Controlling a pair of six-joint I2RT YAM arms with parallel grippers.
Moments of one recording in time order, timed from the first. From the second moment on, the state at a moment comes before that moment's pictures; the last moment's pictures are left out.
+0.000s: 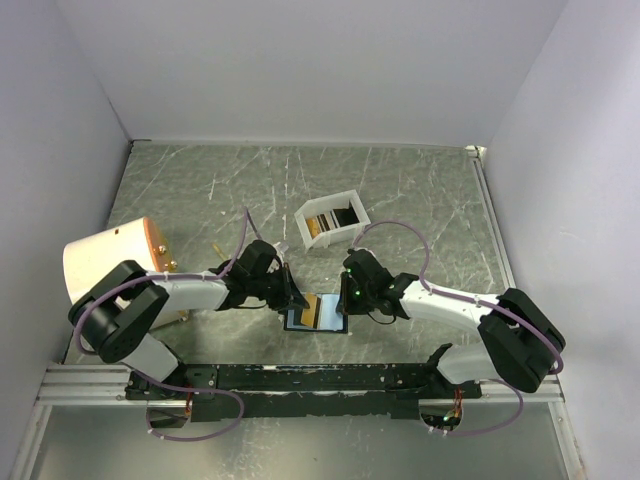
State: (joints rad) left arm -0.74 1.54 0.57 0.20 0.39 -0.98; right arm 0.79 1.33 0.56 -0.21 -0.02 0.70
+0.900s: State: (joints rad) left arm -0.74 1.60 0.54 0.36 0.40 -0.99; right arm 0.79 1.32 0.55 -0.22 -0.02 0.70
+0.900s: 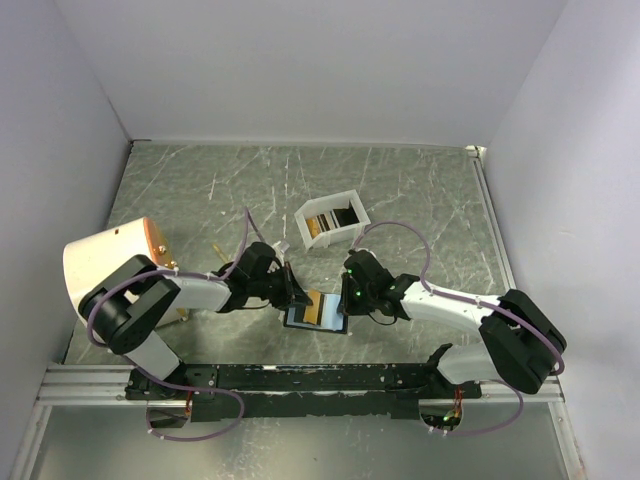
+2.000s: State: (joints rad) left arm -0.73 1.64 0.46 0.53 0.43 -1.03; right arm 0.79 1.31 0.55 -0.22 -0.01 0.72
